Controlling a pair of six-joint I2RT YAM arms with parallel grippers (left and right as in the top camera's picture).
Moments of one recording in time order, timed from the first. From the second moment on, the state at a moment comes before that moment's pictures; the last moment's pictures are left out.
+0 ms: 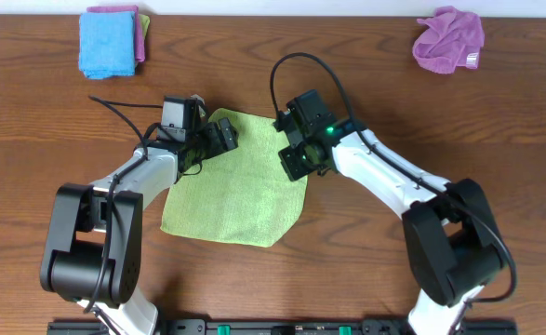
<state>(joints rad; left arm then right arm) -0.17 1.82 0.94 -0.08 0.27 -0.54 0.53 1.92 1.28 -0.60 -0.14 0.06</state>
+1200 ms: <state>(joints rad) -0.17 1.83 0.94 0.09 0.25 -0.63 0.41 2.17 1.47 -0.43 -0.09 0.06</state>
